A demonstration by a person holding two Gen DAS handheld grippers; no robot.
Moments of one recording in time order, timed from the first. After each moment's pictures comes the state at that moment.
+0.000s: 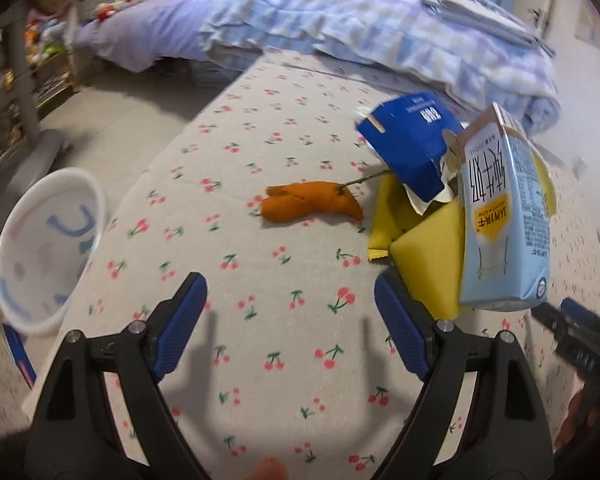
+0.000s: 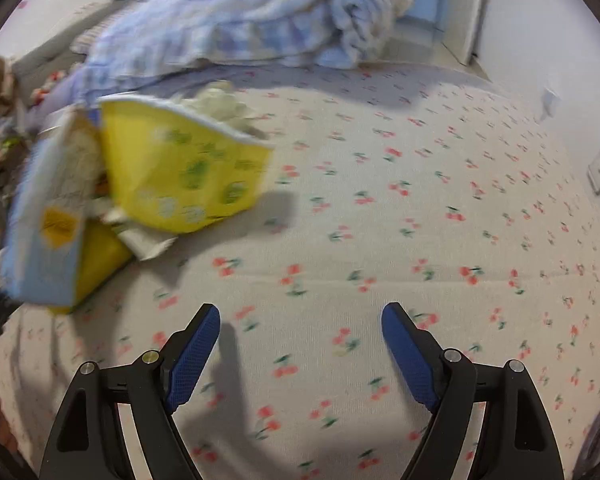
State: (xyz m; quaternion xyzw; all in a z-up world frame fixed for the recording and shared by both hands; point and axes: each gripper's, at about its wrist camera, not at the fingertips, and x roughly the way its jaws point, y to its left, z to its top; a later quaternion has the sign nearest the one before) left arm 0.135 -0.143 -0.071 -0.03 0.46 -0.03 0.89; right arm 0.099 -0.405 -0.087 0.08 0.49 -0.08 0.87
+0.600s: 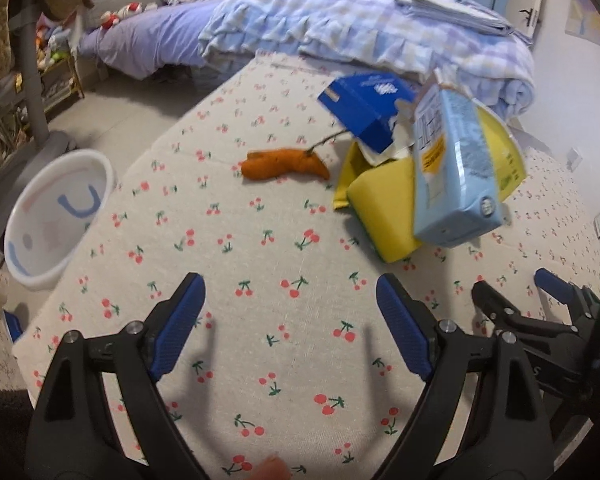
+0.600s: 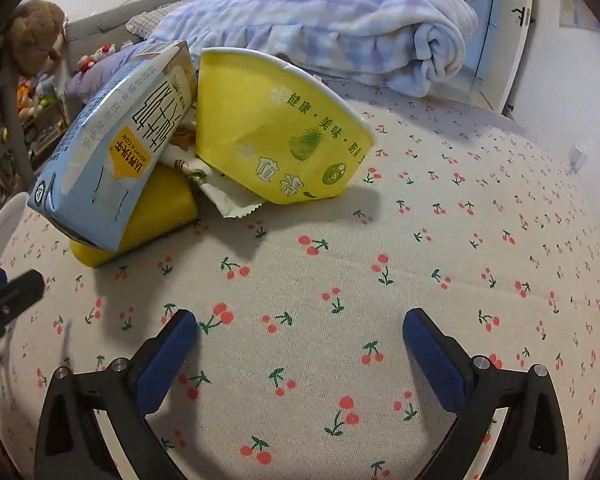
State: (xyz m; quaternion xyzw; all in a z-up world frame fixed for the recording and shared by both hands) left arm 0.084 -0.163 -0.067 -0.01 0.44 -0.04 0.90; right arm 0.098 -0.364 -0.107 0.01 0.45 -0.04 0.89
